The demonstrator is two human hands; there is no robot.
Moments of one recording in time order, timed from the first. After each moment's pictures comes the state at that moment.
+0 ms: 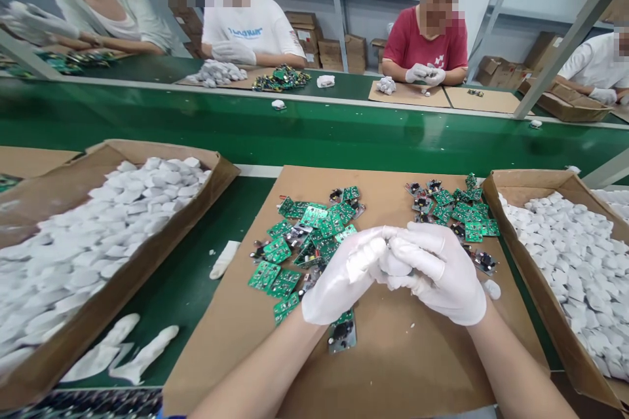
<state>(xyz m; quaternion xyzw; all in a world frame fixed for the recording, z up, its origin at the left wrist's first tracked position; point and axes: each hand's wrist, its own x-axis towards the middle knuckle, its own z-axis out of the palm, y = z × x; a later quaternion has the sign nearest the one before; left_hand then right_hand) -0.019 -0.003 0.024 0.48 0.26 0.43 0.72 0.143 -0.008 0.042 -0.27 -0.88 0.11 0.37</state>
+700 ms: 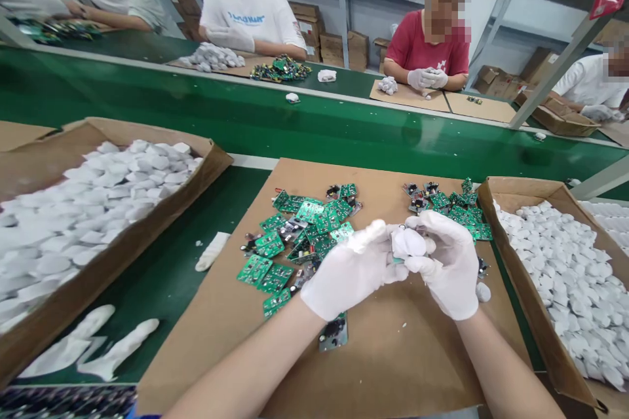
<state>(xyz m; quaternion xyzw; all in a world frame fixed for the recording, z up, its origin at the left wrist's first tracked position) -0.006 0.001 0.028 0.28 0.18 0.38 0.87 0.144 -0.017 0.004 -0.33 -0.60 0.35 0.64</state>
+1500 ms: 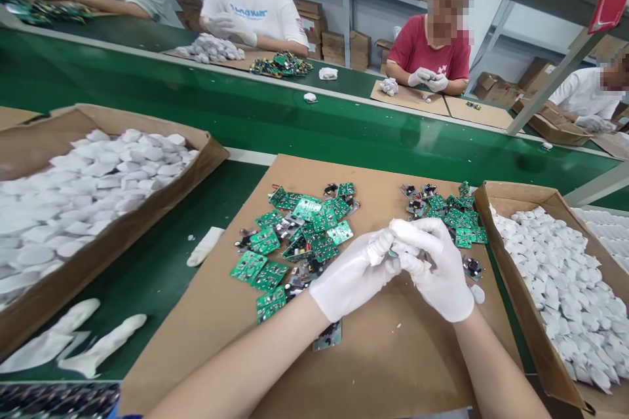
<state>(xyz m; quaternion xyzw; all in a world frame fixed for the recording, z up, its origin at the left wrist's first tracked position) 0.005 -0.003 0.018 0.32 0.15 0.44 0.82 0.153 -0.016 0.012 -0.37 -0.77 0.14 0.50</state>
